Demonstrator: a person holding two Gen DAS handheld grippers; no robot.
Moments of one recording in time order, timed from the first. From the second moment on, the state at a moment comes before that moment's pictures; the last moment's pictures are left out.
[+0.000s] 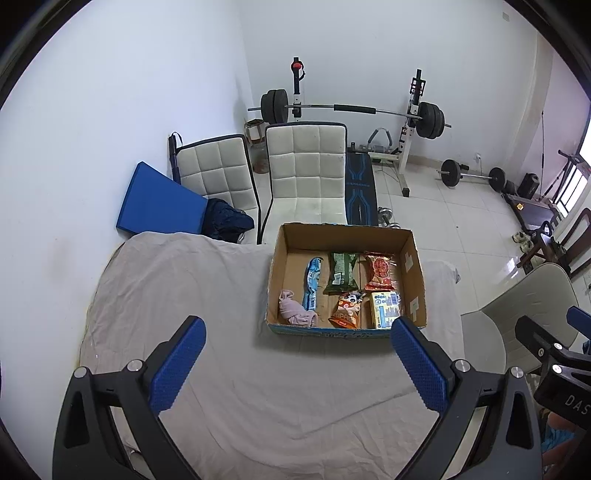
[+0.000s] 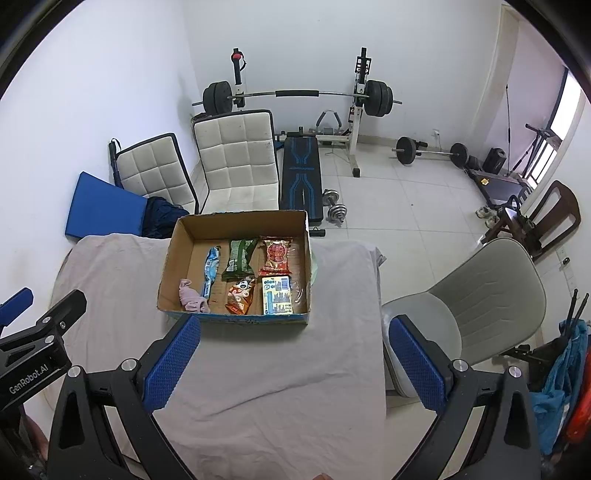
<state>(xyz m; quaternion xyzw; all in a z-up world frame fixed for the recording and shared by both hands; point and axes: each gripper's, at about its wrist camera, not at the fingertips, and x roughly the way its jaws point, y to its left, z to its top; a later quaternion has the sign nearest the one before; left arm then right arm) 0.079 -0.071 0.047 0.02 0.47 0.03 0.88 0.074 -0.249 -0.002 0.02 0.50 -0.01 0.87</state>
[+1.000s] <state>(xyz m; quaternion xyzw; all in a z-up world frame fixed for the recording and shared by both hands) 0.075 -0.075 0.059 0.03 0.46 0.02 0.89 0.067 -0.248 -0.004 0.03 0.50 -0.01 0.87</state>
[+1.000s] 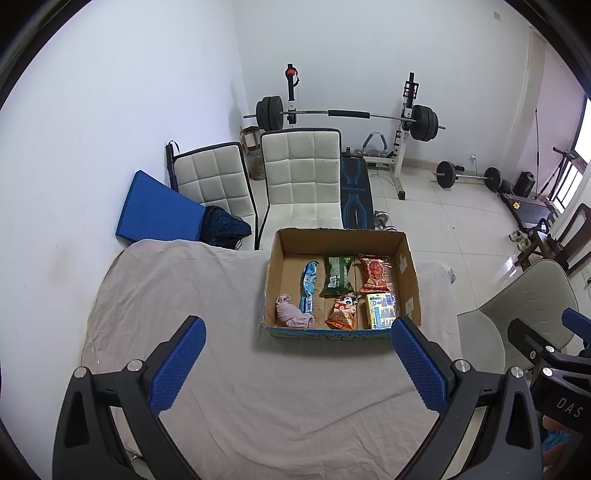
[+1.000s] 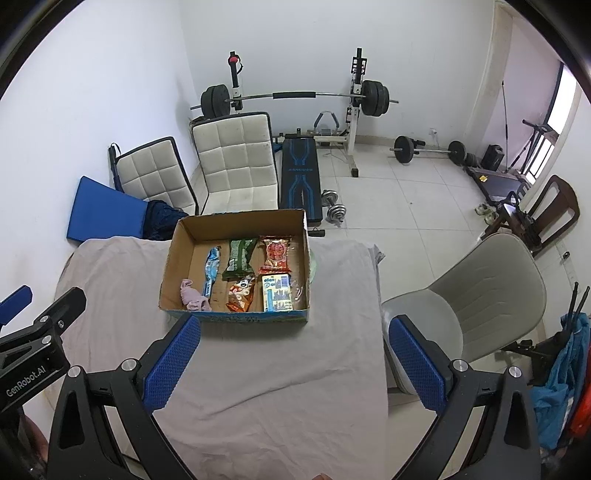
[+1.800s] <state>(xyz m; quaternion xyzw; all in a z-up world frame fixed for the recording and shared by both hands) 0.067 -0.081 0.054 0.03 0.46 0.02 0.89 0.060 -0.250 0.000 0.03 0.49 -0.02 0.87</state>
